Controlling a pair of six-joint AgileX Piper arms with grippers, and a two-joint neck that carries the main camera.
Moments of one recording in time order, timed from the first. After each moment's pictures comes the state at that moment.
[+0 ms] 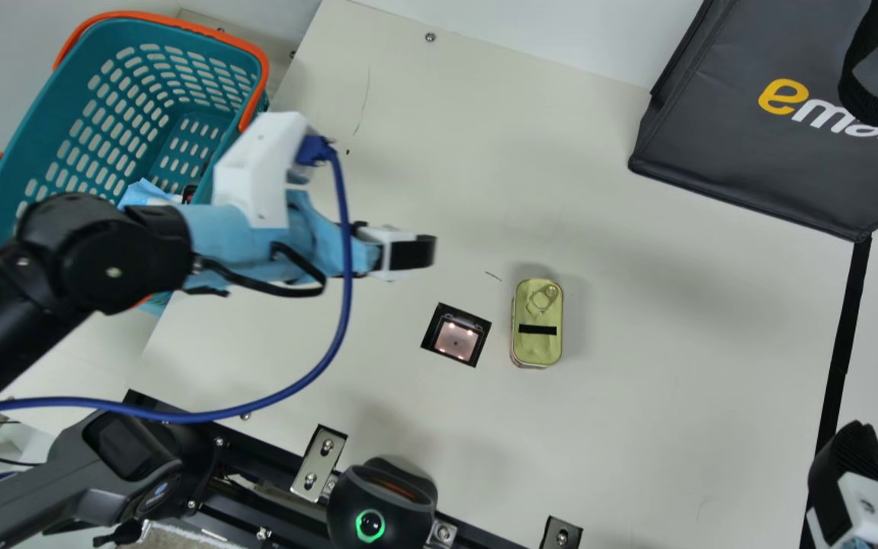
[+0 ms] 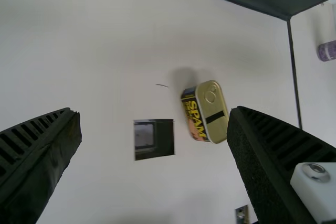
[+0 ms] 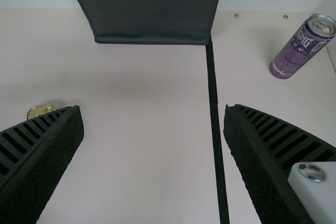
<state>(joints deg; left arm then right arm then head) -17.2 61.2 -51.8 -24.9 48.5 -8.9 0.7 42.6 -69.8 -0.8 69.6 0.0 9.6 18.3</state>
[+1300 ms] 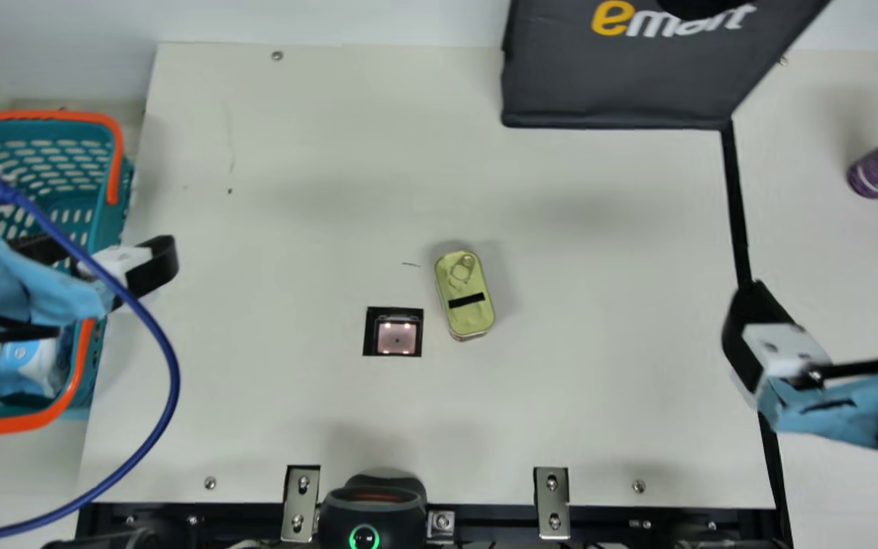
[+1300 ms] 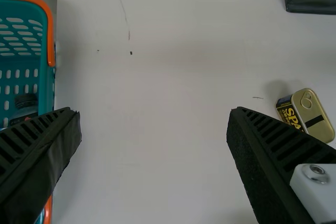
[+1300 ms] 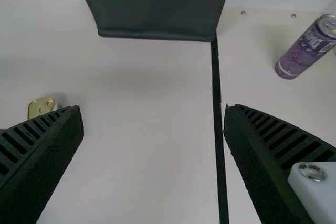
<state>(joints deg) 6.6 56.3 -59.6 -20.0 63.1 14.1 1.8 43.8 -69.6 -0.5 69.8 -1.0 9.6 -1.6</state>
